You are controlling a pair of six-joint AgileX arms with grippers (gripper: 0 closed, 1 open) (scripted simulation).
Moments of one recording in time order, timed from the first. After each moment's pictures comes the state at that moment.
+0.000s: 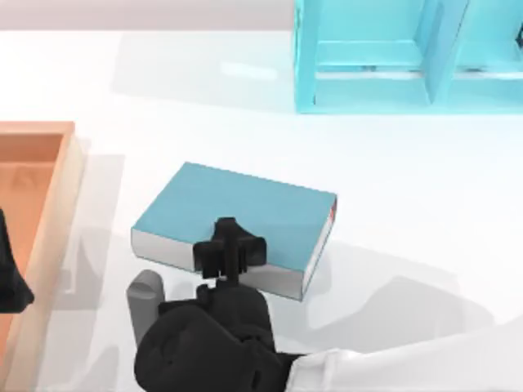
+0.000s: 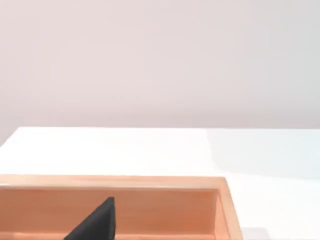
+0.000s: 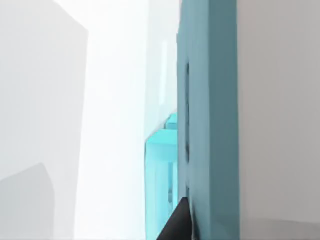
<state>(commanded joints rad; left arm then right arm) 0.00 0.00 0.00 0.00 0.00 0.00 1.27 1.93 0.97 0.36 1.09 -0.99</state>
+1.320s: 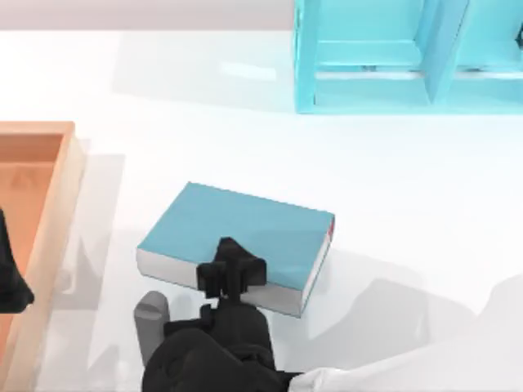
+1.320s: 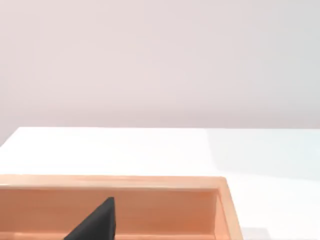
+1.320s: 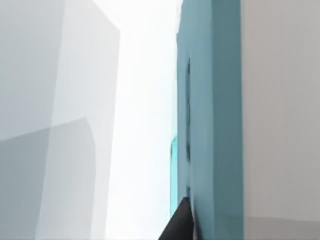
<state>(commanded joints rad) 0.00 0.00 0.00 0.00 0.00 0.00 1.27 2.02 0.94 0.47 1.09 -0.98</state>
